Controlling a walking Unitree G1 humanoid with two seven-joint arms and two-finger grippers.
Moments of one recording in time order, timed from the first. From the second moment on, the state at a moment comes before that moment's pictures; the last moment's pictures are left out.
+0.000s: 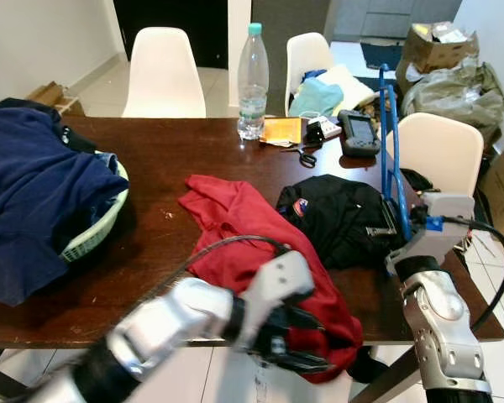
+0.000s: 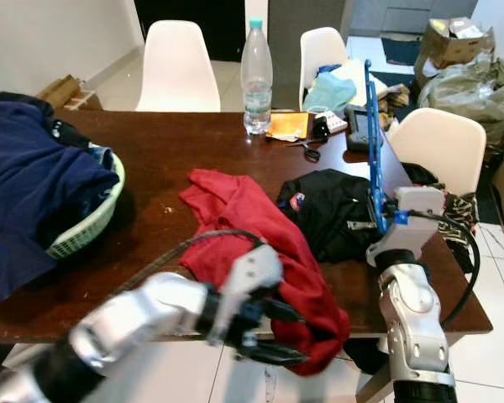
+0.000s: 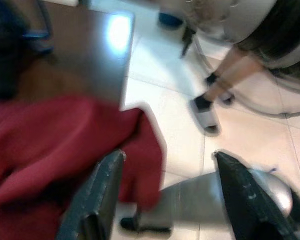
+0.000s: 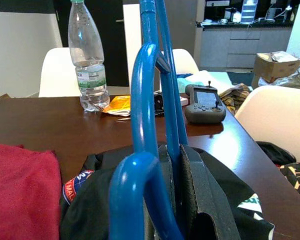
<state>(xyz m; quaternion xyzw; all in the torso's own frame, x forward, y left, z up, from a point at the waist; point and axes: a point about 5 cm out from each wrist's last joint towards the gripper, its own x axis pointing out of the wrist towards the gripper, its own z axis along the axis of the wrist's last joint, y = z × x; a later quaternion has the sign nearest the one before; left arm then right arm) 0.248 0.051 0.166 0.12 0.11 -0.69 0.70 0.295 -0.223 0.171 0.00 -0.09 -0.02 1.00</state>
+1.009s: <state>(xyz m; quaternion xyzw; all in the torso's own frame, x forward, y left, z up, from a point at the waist) 0.364 0.202 0.189 0.26 0.05 -0.20 0.95 0.296 -0.222 0.170 0.00 -0.09 -0.02 1.00</state>
